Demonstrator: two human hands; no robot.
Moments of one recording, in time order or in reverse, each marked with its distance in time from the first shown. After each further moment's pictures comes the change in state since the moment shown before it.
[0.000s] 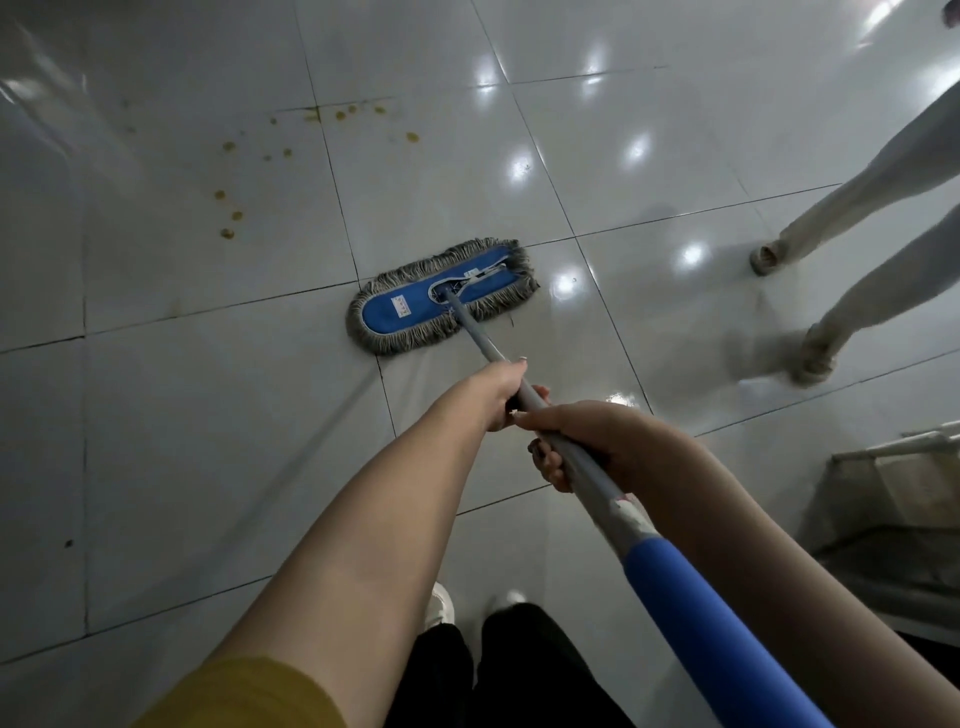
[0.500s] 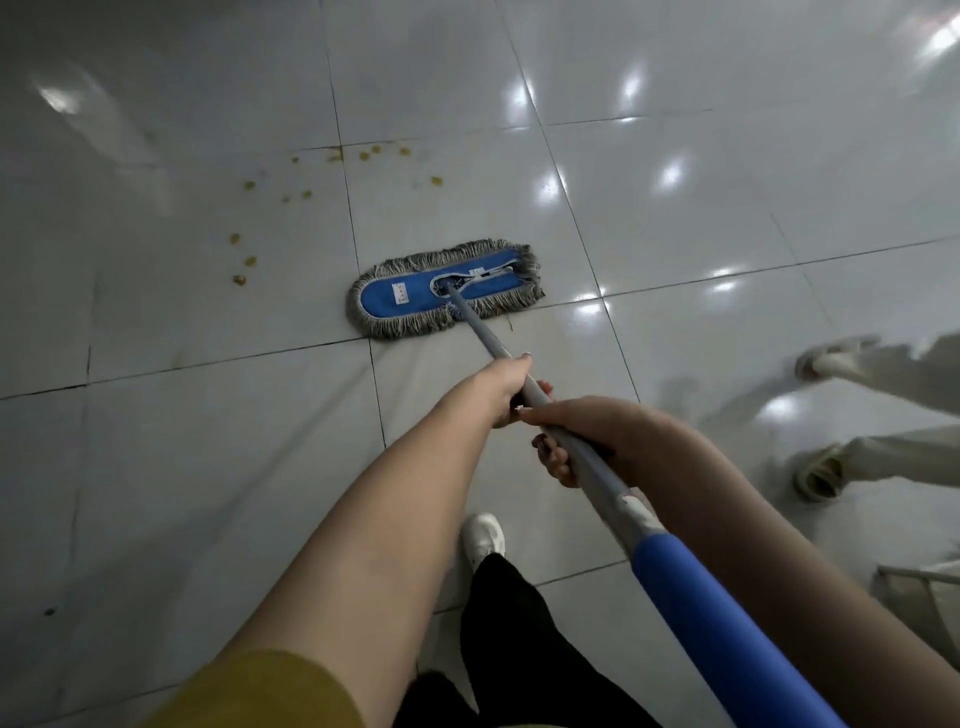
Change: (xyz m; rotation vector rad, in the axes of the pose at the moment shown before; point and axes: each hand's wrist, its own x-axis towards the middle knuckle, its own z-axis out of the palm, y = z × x) left_hand 0.092 0.201 -0.020 -0.092 0.046 0.028; right_hand 0.071 -0.212 -0.061 -0.104 -0.016 0.010
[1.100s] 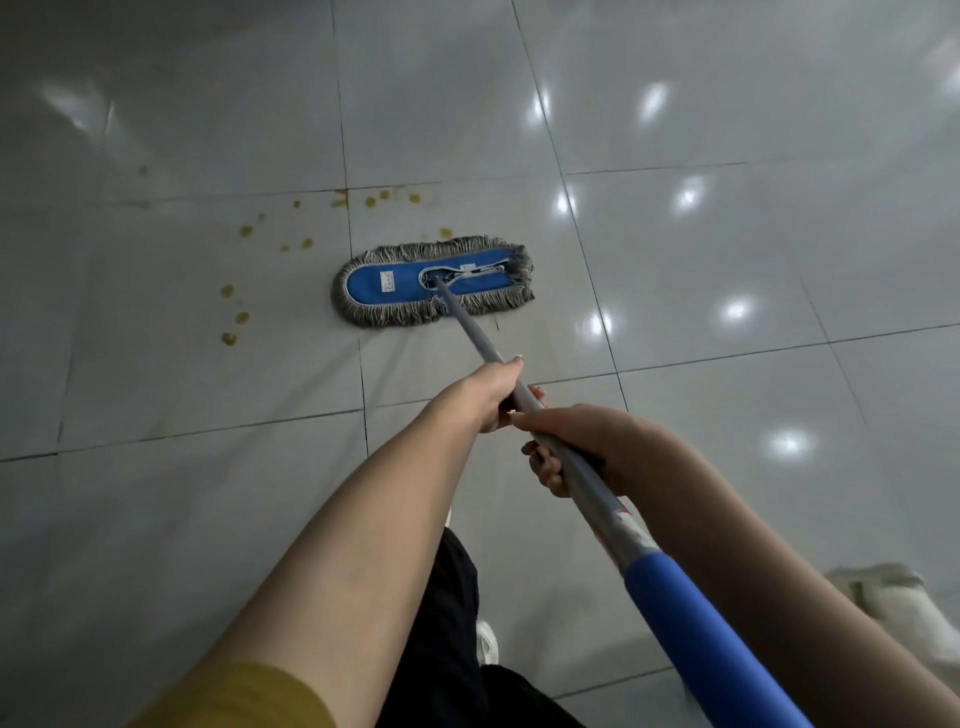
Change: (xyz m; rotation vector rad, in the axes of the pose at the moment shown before) left_hand 0.123 0.235 -0.038 -0.072 -0.003 -0.019; right_hand 0.072 -0.252 -0.057 -0.066 0.009 0.045
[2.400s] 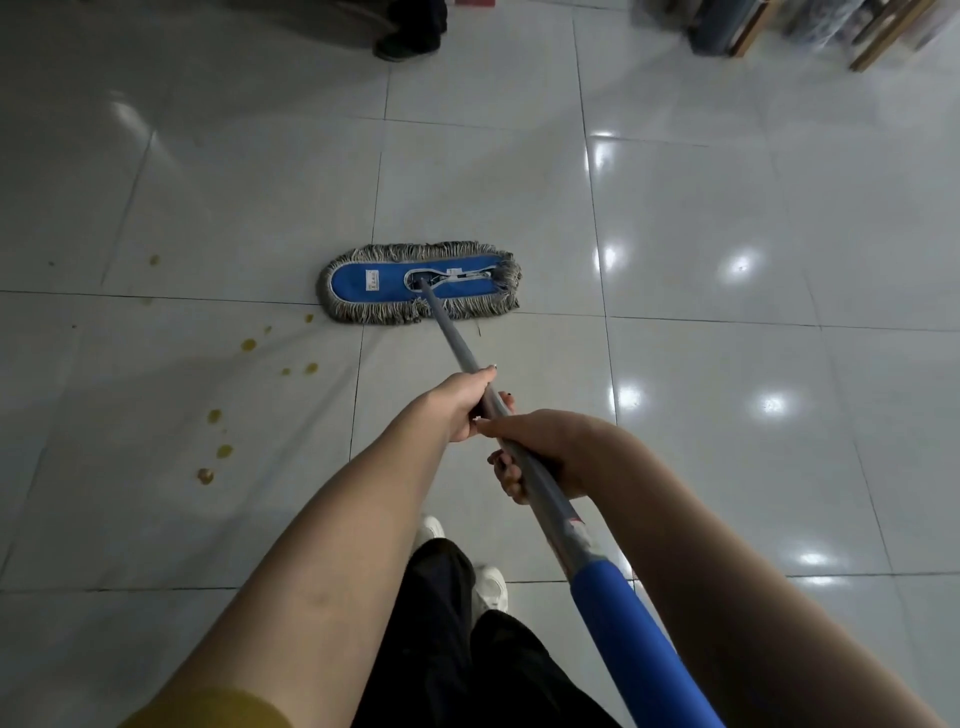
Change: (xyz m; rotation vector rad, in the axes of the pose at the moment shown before) left_hand 0.182 0.461 -0.075 -0.342 0.072 0.060; right_hand 0.115 -0.502 -0.103 -0.170 -0.096 0.064
